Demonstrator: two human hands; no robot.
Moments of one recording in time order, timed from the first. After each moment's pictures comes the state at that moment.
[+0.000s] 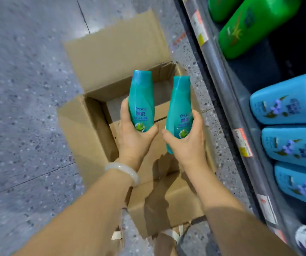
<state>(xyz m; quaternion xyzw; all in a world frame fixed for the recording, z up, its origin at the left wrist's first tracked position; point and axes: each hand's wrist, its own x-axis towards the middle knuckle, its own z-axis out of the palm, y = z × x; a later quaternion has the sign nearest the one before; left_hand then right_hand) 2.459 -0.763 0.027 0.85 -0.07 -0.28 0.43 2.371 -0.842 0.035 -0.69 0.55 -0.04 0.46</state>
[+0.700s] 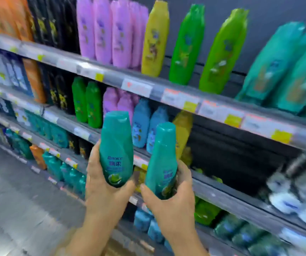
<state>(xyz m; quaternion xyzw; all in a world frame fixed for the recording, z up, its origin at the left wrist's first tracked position) 2.396 -0.814 0.694 0.57 -0.48 -0.19 0.64 2.264 -0.804 0.707 -0.56 0.48 -0.55 0.39</state>
